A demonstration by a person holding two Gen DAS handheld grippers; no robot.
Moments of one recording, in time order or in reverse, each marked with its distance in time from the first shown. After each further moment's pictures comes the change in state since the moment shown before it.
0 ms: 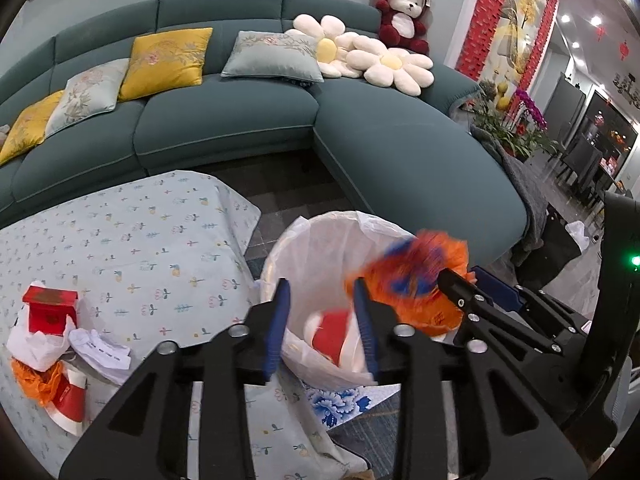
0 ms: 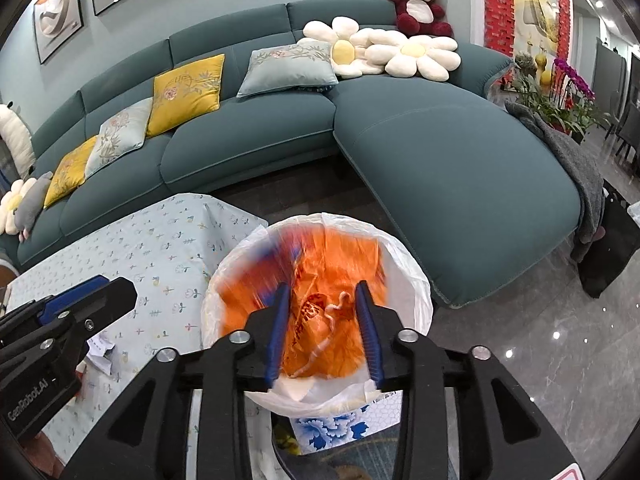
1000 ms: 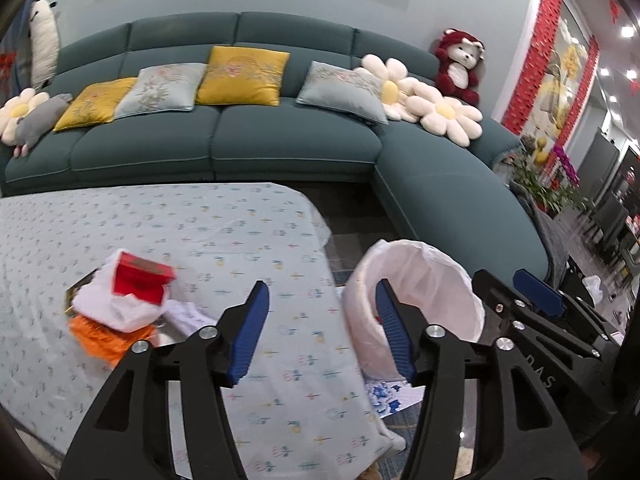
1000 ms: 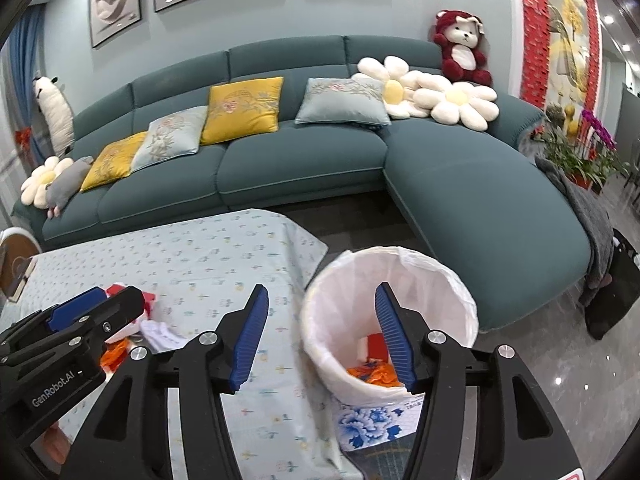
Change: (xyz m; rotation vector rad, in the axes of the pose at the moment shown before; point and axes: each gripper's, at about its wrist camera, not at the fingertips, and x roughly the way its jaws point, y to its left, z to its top) left arm -0.106 0.090 -0.029 -0.171 -0.119 0.127; right arm -0.083 0.100 -0.009 -0.129 -0.103 0.077
